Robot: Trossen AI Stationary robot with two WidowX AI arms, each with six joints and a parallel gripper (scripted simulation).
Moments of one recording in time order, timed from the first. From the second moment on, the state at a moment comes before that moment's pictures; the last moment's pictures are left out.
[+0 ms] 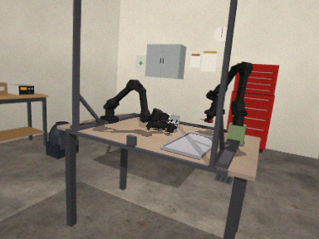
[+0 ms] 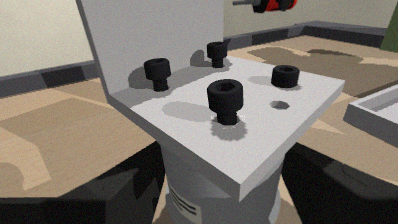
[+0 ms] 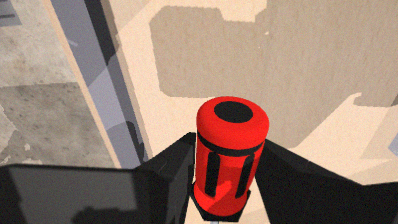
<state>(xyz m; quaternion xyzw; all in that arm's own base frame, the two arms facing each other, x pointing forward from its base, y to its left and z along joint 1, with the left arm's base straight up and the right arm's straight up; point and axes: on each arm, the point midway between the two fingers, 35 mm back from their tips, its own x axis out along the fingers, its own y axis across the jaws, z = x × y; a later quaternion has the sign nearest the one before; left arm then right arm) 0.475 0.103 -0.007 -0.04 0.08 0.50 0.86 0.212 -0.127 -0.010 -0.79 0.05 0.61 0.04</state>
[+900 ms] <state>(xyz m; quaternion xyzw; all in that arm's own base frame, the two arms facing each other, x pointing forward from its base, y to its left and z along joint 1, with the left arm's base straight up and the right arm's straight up) 0.475 0.103 -0.007 -0.04 0.08 0.50 0.86 0.211 -0.126 0.023 -0.79 0.05 0.61 0.04</state>
